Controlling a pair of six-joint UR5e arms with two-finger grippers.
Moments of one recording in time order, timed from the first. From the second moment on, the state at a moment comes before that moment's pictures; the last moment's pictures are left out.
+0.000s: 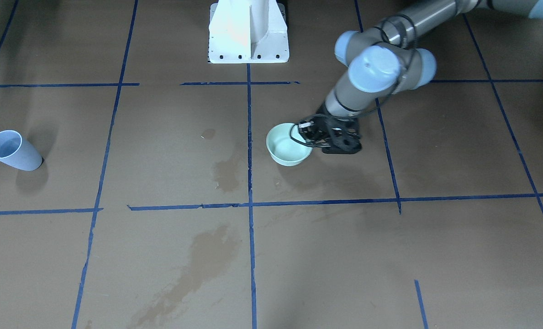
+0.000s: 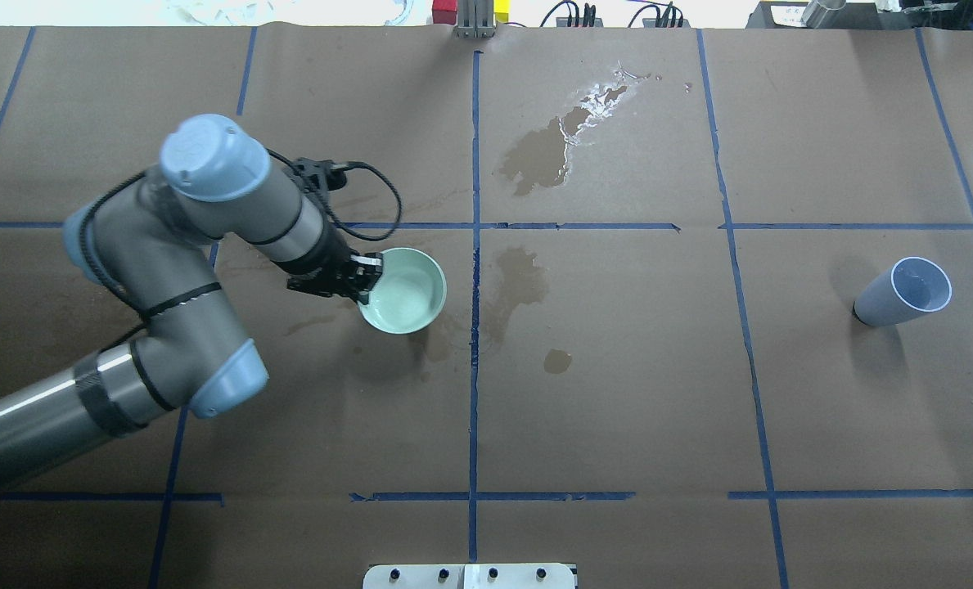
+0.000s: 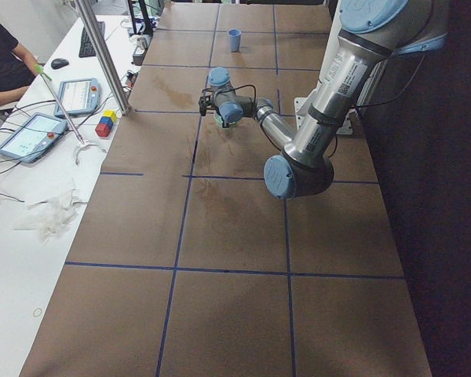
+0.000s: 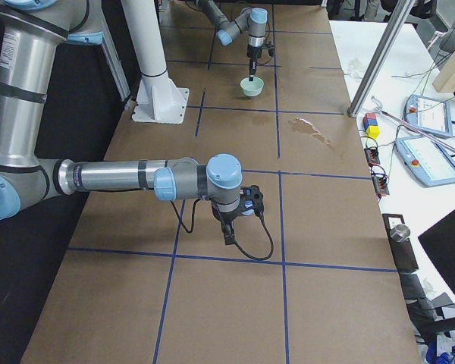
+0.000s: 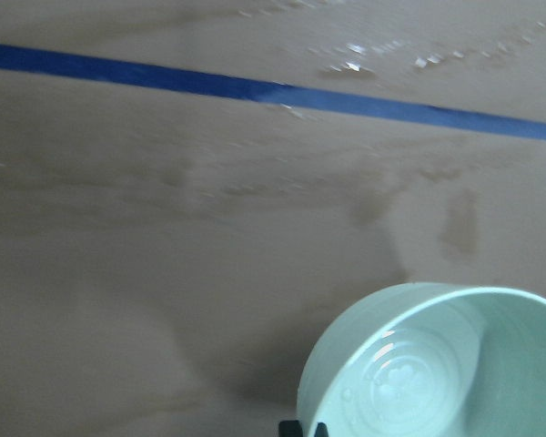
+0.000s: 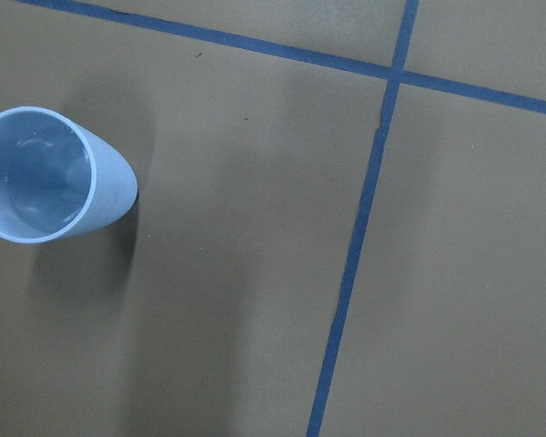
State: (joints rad) left arm -0.64 -2.16 -1.60 -1.87 -2.14 -1.25; right arm 1.49 -1.85 1.91 -1.53 2.35 -0.08
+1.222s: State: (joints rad) left arm -0.59 -2.34 -1.41 -1.86 -2.09 -1.25; right arm 1.49 -1.85 1.92 -1.53 2.35 -0.08
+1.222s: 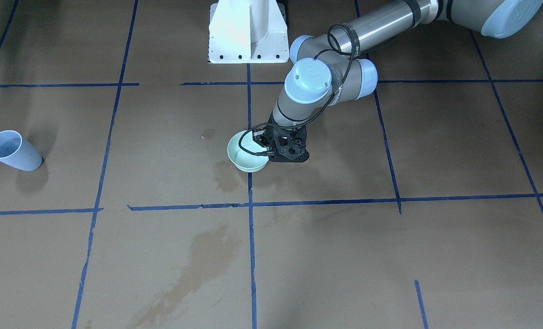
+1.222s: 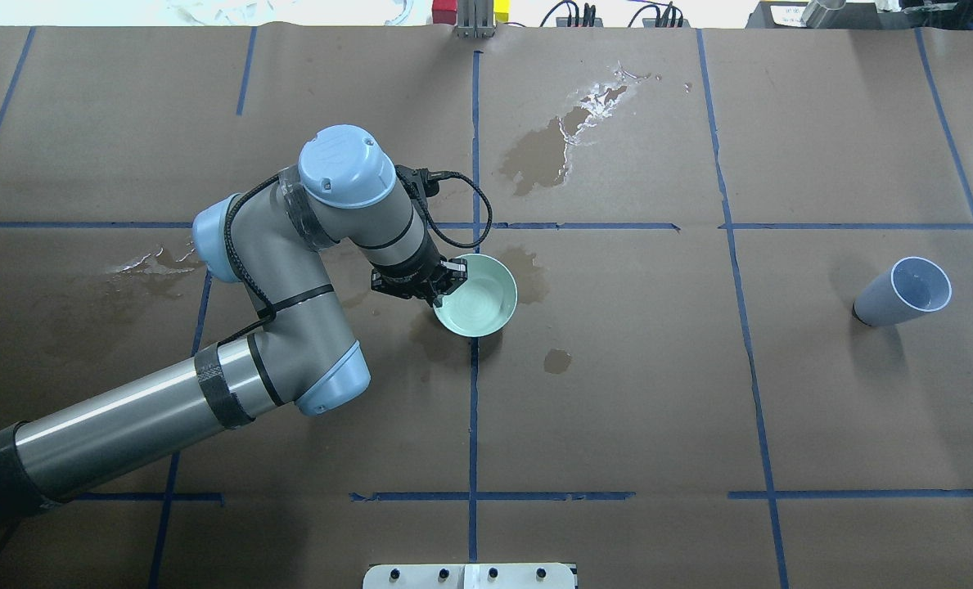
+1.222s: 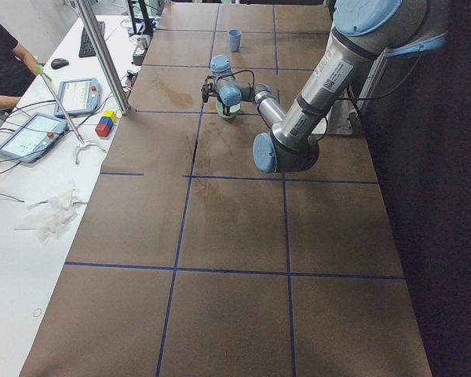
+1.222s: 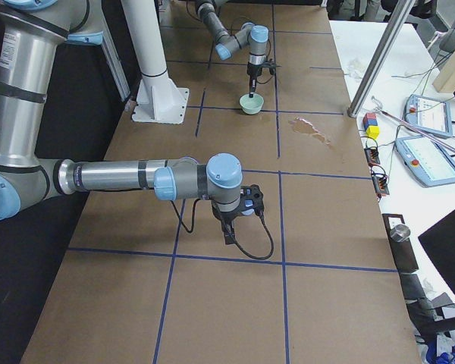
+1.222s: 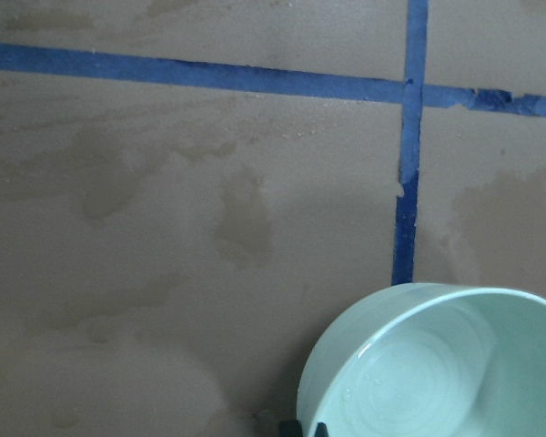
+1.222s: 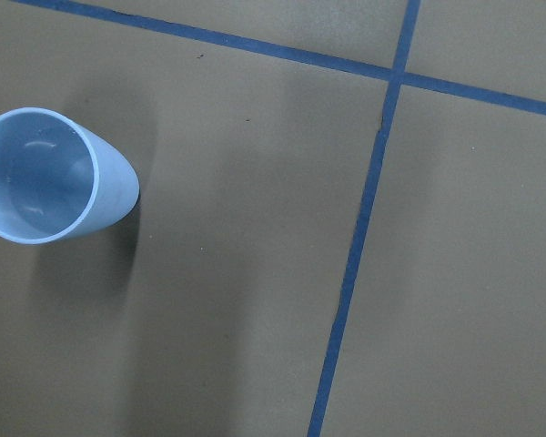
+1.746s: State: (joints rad) left arm -0.58 -2.34 -1.41 -1.87 -2.09 -1.25; right arm 1.49 -1.85 1.92 -1.53 2.35 -0.07
